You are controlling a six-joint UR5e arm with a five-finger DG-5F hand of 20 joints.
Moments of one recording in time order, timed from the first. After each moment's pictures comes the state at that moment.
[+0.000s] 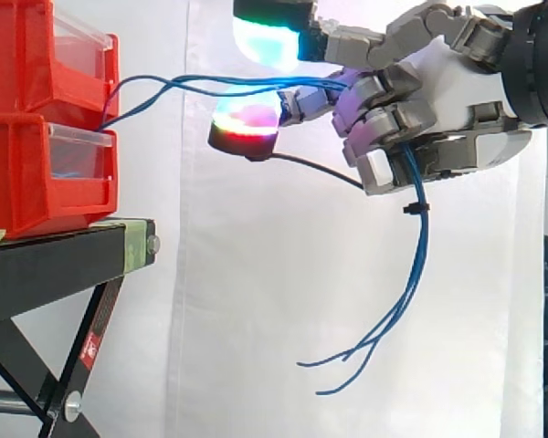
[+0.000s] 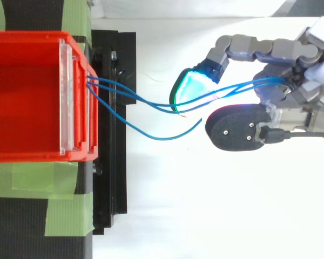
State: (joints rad) arm 0.41 -1.87 -1.69 -2.75 -0.51 -0.13
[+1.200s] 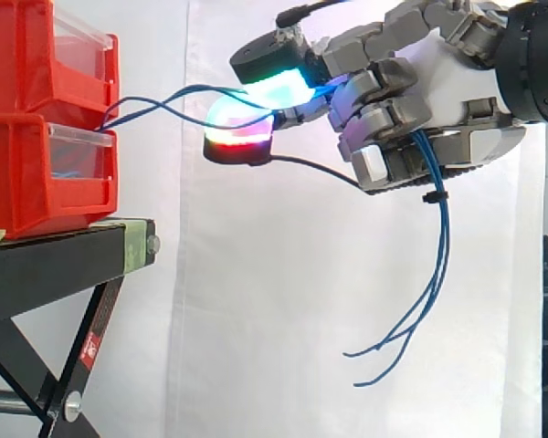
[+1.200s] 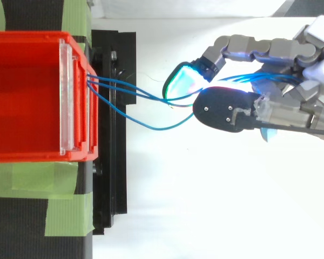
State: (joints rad) arm 0.41 -1.87 -1.69 -2.72 -0.51 -0.16
